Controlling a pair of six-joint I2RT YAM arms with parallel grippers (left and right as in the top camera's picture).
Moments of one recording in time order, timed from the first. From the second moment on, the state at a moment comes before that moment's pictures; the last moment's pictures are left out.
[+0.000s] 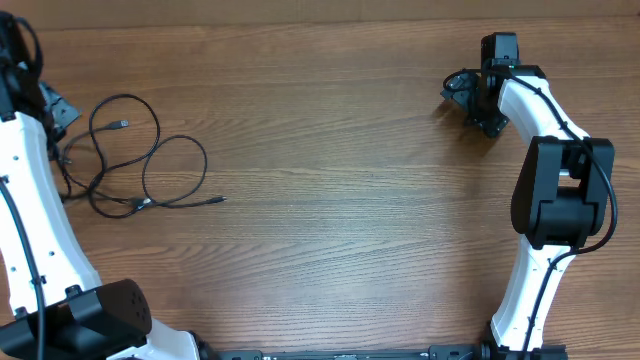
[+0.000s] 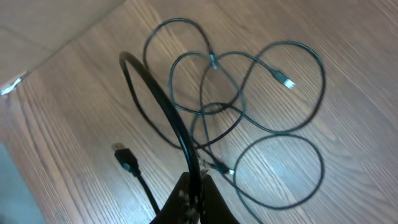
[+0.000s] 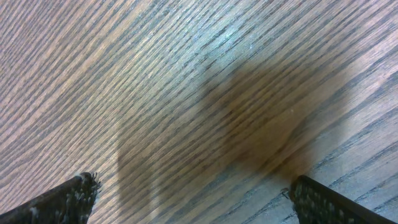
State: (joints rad) left arm 0.38 1.74 2.01 -1.41 -0.35 -0.50; right arm -0.05 2.26 1.73 -0.68 0.01 0.70
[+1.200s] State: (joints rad) left arm 0.39 1.93 1.80 -1.25 0.03 -0.47; right arm -0.05 2.26 1.73 -0.68 0.01 0.70
